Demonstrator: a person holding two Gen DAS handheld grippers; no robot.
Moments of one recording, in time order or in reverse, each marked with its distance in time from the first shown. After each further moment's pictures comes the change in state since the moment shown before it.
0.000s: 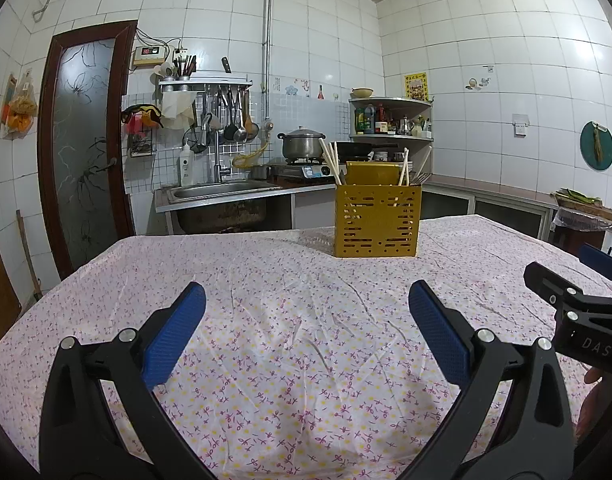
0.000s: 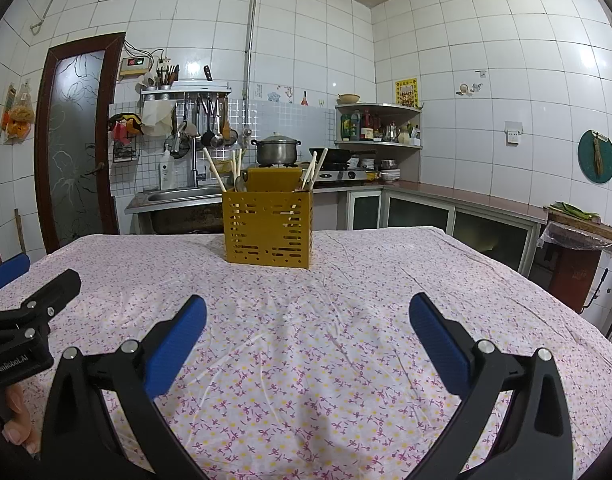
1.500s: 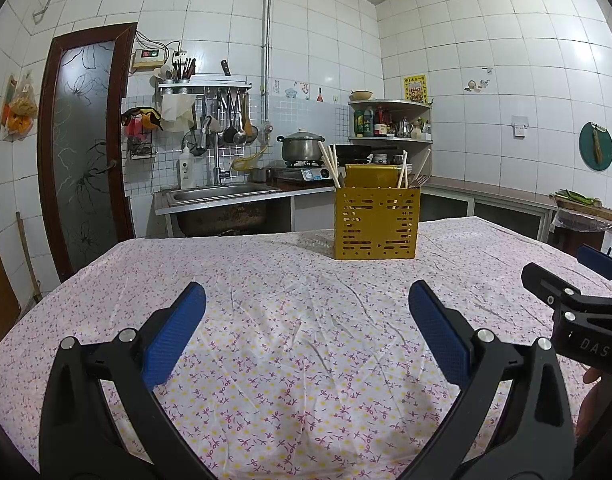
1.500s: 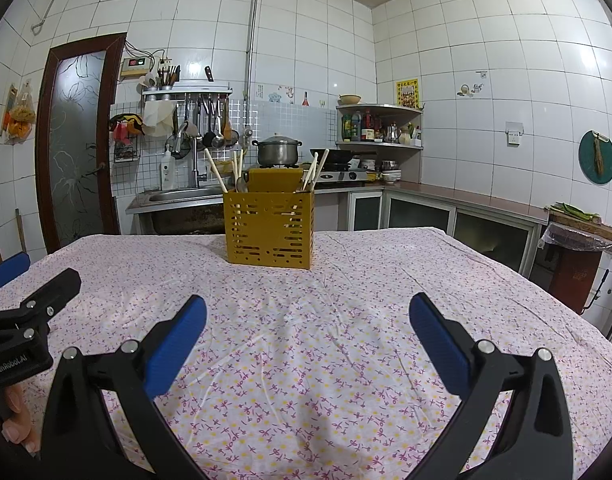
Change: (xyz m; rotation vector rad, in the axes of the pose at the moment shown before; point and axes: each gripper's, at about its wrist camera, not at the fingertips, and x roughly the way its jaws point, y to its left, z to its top) left arm -0.001 0.001 -0.003 0.001 -0.011 -0.002; right arm -0.001 0.000 0.002 0.000 0.000 0.002
